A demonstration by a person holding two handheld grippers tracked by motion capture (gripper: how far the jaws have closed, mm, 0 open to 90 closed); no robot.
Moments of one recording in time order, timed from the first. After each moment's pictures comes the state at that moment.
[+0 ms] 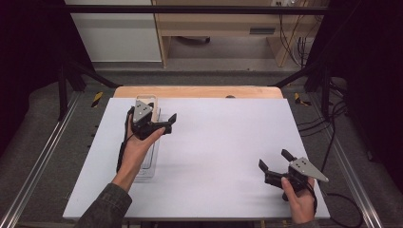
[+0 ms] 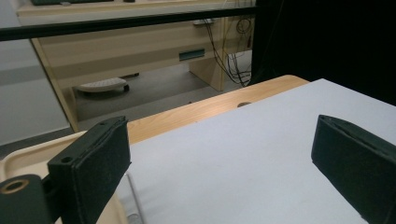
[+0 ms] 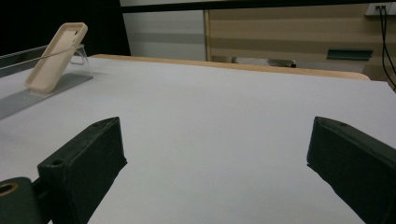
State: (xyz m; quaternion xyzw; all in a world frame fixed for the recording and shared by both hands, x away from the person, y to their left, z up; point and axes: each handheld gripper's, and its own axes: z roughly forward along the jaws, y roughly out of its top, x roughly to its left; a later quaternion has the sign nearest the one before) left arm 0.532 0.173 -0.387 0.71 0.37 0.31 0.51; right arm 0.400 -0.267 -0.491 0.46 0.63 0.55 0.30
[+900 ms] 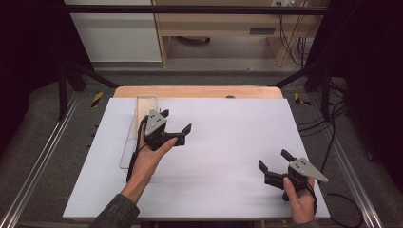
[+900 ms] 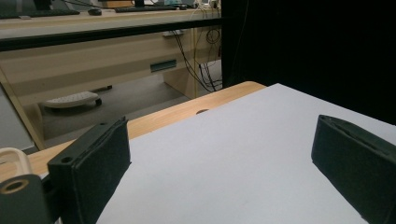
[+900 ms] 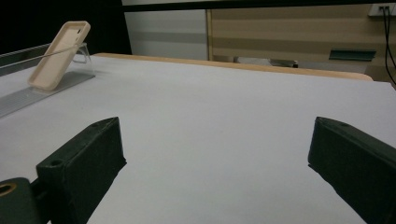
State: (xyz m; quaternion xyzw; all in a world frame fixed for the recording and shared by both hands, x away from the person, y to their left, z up) left arm 0.501 0.138 -0.392 0.72 0.33 0.28 0.54; right arm 0.399 -0.266 -0.492 0.46 0.63 0.55 0.30
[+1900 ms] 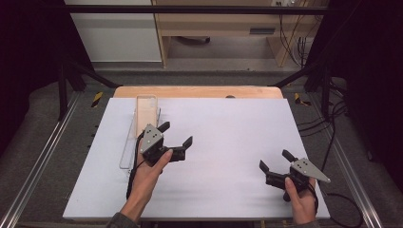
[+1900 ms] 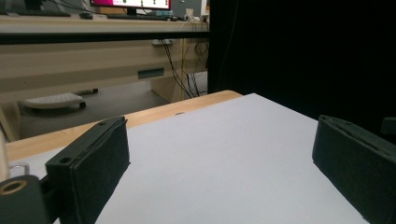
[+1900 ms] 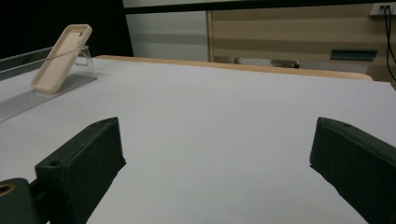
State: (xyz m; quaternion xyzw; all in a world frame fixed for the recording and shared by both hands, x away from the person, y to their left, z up) left arm 0.456 0.141 -0.396 0.69 0.33 0.26 0.58; right arm 0.397 -0.269 -0.490 0.46 0.63 0.55 0.30
